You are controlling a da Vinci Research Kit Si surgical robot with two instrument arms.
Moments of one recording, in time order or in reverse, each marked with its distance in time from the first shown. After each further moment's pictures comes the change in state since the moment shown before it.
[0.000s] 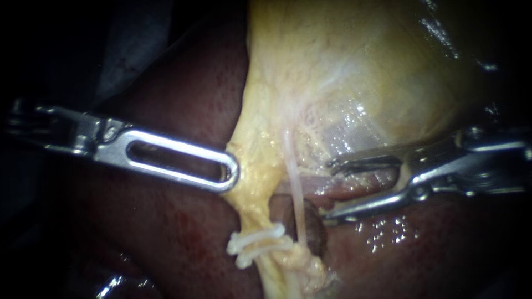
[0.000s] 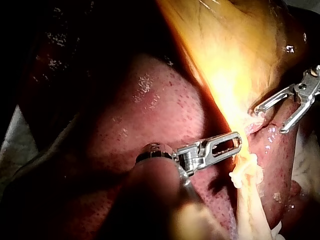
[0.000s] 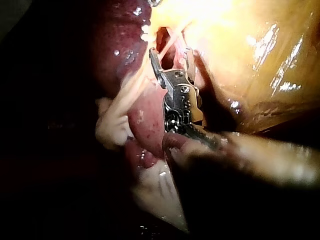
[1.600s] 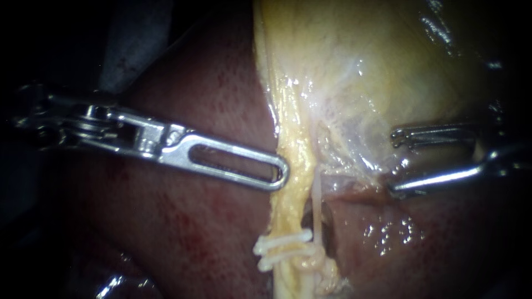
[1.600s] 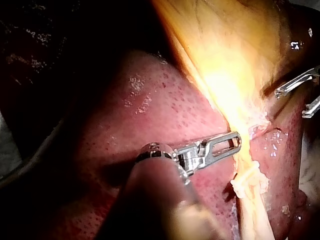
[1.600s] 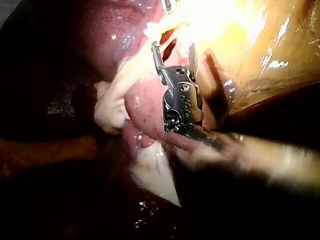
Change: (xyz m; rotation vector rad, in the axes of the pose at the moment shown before) right arm 0.000 0.000 -0.005 -0.037 0.019 0.006; left arm -0.001 0.005 0.007 -0.022 -0.003 0.025
